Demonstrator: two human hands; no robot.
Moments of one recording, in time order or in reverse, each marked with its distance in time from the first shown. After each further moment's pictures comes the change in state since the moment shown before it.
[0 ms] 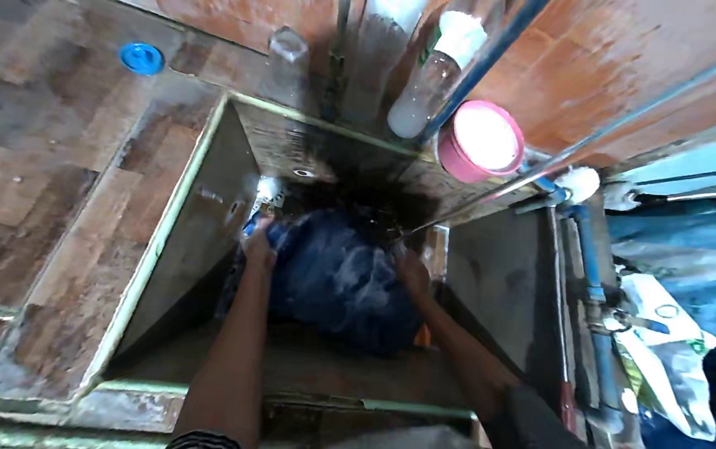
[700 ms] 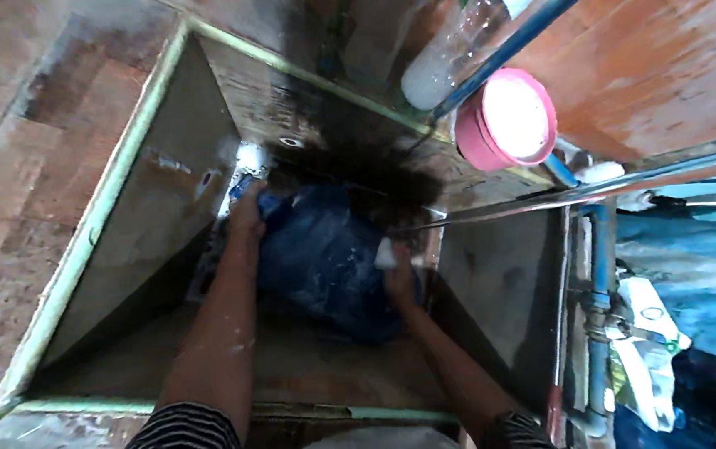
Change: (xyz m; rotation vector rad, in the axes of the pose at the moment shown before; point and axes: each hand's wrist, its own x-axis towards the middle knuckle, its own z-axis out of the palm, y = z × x) left_hand 0.032 -0.015 0.022 0.027 -0.097 -0.051; right_hand -0.018 0.029 0.037 0.247 0.246 -0.524
